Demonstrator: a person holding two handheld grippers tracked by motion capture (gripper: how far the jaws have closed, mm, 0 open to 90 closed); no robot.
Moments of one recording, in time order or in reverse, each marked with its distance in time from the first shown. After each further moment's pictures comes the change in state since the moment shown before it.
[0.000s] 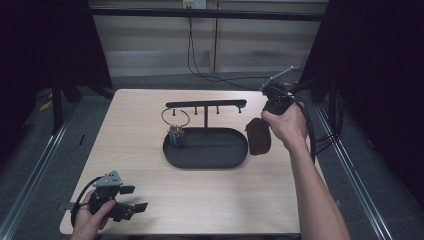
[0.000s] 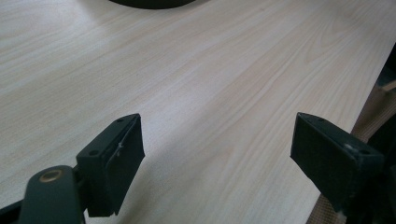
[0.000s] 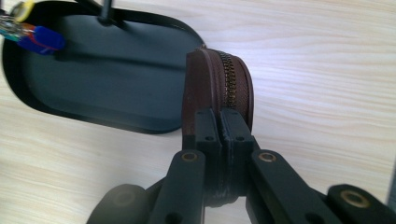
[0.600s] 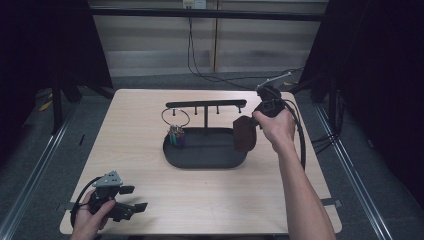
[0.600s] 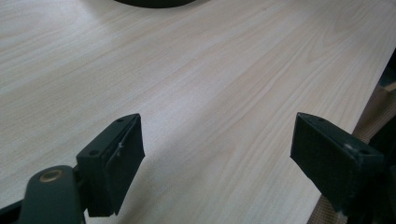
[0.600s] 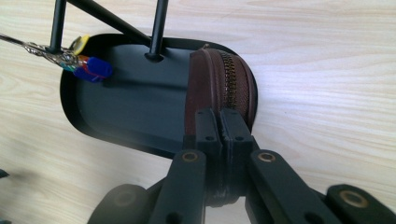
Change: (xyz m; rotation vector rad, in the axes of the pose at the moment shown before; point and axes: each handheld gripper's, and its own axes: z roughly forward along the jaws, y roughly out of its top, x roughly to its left) left arm 0.001 0.000 -0.001 0.001 0.008 -0.003; right arm 0.004 0.002 0.022 -0.085 0.163 0.054
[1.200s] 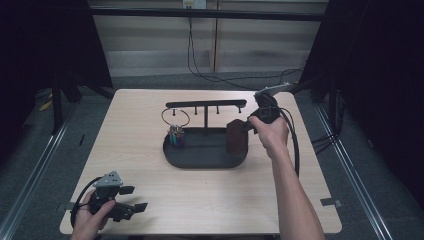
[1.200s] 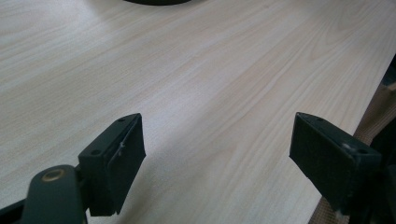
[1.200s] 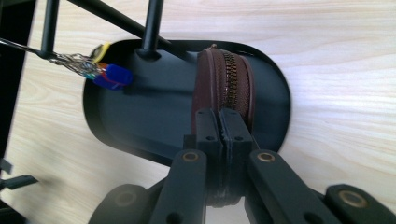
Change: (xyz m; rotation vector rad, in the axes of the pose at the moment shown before) left arm 0.000 0.000 0.000 0.007 0.008 0.002; right arm -0.008 -0.007 0.030 -0.022 0.134 0.050
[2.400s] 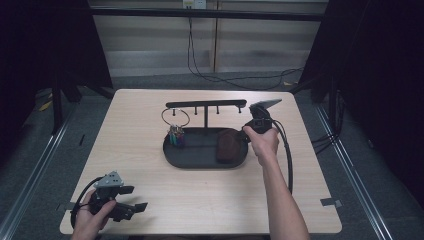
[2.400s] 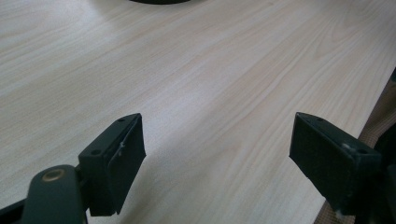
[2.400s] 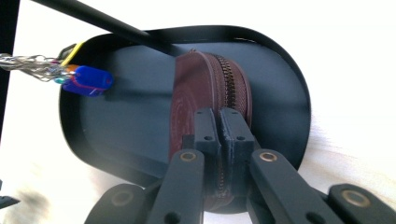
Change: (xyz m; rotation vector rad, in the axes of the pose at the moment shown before) left arm -0.001 0.001 0.000 0.005 0.019 0.009; right arm -0.024 -0.010 0.055 0.004 0.043 0.063
